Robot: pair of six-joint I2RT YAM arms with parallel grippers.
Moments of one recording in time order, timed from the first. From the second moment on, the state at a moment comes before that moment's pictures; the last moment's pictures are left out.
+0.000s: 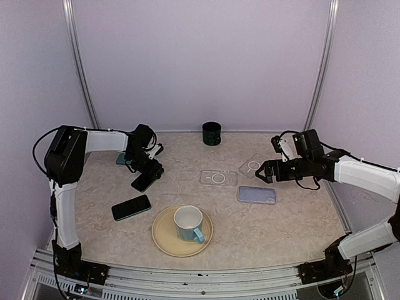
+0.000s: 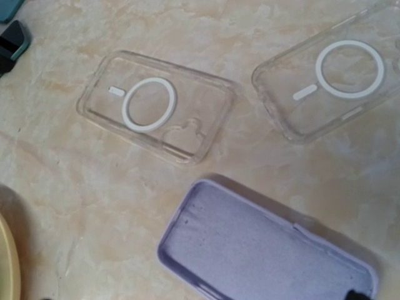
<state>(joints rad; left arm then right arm) -0.39 2.12 1.51 -0.57 0.01 0.13 0.43 1.27 0.84 -0.30 -0.23 0.23</state>
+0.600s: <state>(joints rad) -0.47 2.10 1.52 -0.53 -0.04 0.14 0.43 1.34 0.85 -0.28 -0.30 0.27</state>
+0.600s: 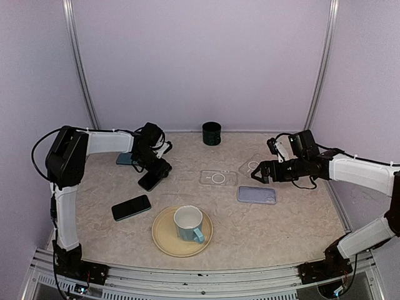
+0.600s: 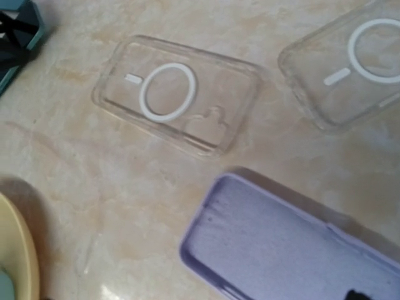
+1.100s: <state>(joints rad) -0.55 2.09 1.59 -0.48 0.00 0.17 0.46 1.47 0.96 -0.24 -0.40 0.30</state>
